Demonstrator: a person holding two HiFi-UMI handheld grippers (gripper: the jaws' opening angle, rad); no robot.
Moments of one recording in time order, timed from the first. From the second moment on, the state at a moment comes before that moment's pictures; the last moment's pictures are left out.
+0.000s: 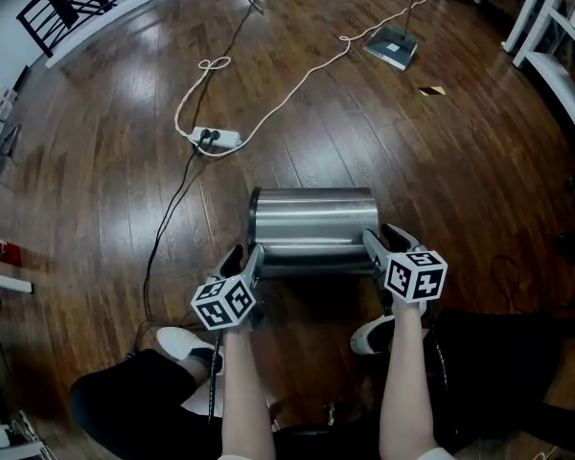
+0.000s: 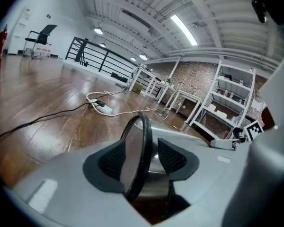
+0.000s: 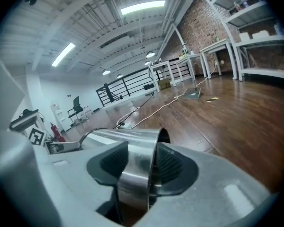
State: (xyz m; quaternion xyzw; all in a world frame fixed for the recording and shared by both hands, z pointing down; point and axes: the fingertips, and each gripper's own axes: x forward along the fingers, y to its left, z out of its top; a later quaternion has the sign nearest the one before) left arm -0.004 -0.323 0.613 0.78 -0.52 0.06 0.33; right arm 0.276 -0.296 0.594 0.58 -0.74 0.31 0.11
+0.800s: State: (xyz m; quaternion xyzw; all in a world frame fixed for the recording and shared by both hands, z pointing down) left arm 0.004 -0.318 0.609 0.82 -0.45 0.09 0.34; right arm 0.274 -0.271 0.611 0.62 -0.69 0.26 0.28
